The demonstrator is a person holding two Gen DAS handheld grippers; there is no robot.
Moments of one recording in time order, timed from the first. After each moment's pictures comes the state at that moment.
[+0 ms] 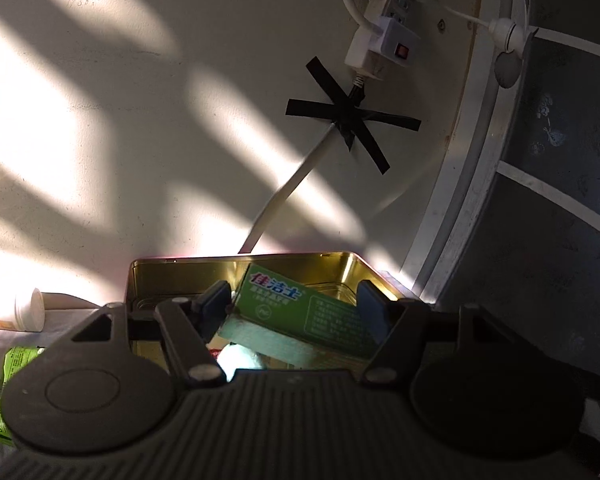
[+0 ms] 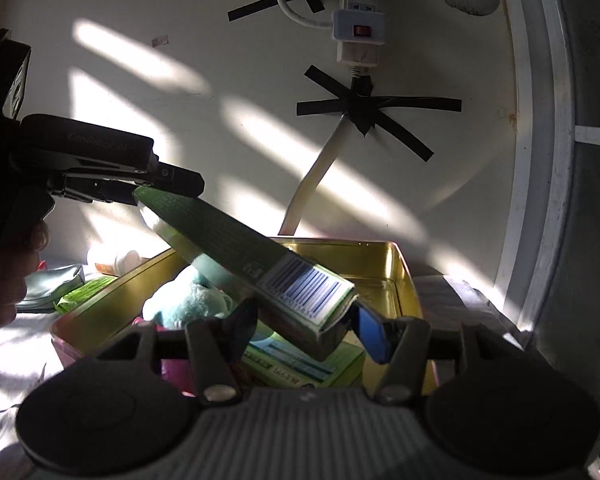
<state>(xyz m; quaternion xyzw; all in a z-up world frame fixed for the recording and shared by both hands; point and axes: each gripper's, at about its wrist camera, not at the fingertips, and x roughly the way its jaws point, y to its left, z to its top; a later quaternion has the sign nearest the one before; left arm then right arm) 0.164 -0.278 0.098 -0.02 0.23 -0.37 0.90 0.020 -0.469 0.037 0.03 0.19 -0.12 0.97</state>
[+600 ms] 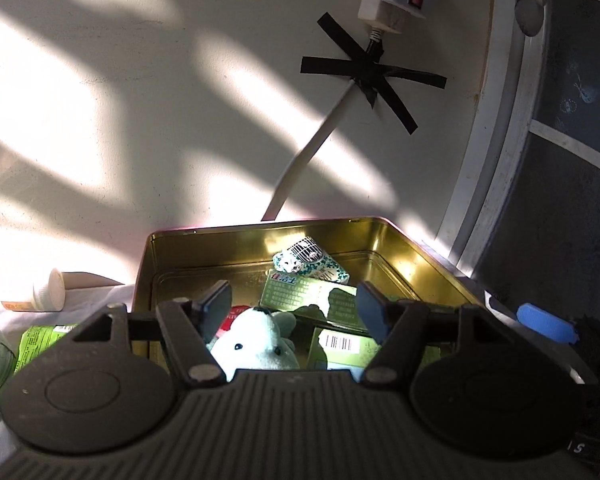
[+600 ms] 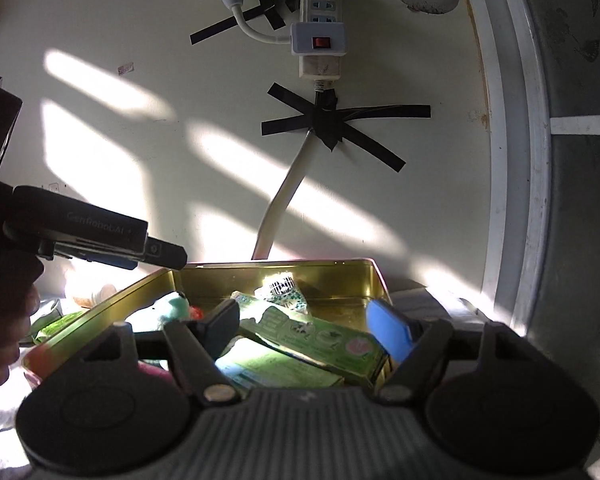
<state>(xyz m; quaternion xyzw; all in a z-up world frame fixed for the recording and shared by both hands) 0.138 -0.283 0.087 0.04 0.24 -0.31 0.92 0.009 -0.476 0.028 0.06 0.14 -0.14 0.98</state>
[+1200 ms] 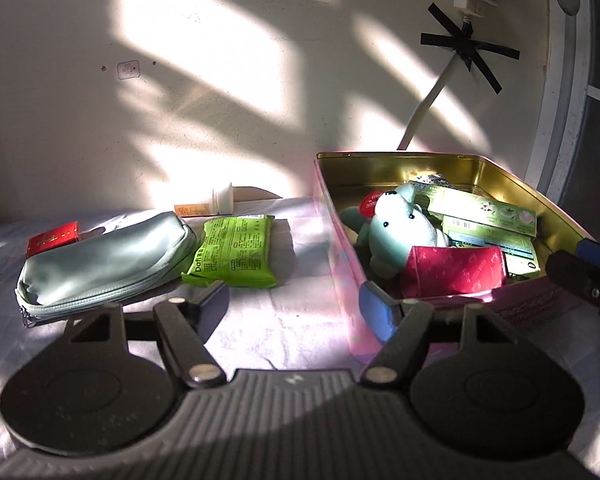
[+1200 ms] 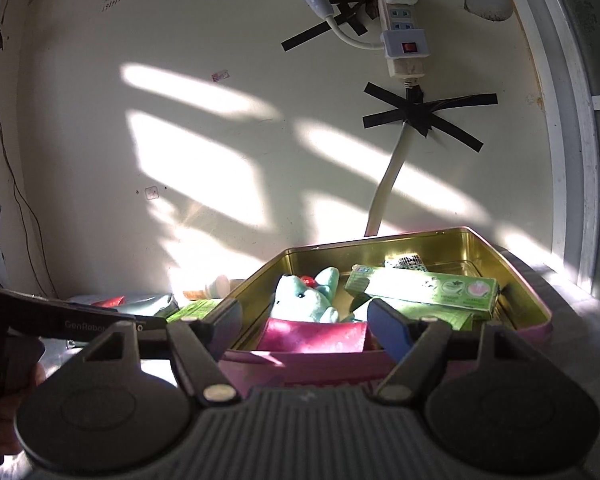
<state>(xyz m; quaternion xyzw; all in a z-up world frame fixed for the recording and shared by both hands) 0.075 -0.150 0.054 0.06 0.27 -0.16 0.95 -0.027 -0.375 0.035 0.10 0.14 -0.05 0.98</state>
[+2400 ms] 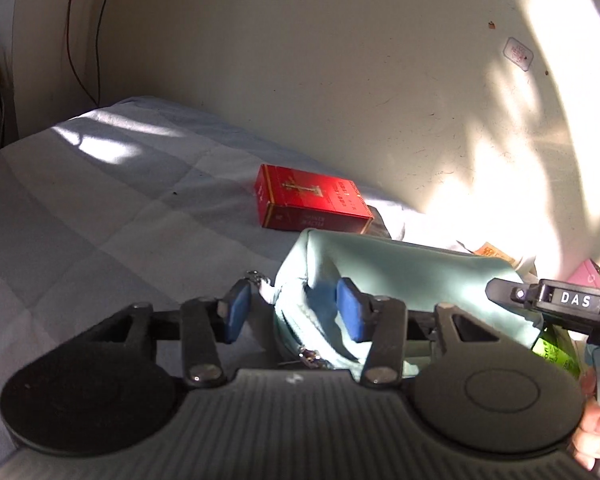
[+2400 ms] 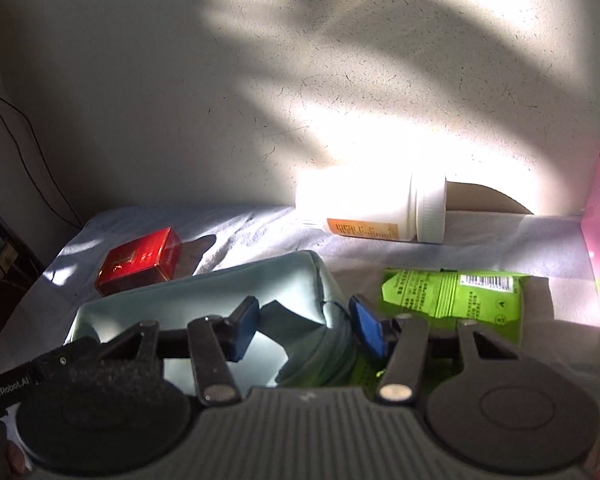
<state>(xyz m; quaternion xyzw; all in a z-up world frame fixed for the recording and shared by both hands) 0.217 0.084 0.003 -0.16 0.32 -0.01 0.93 0.299 -0.217 -0.016 0.12 0.38 0.08 0.91</state>
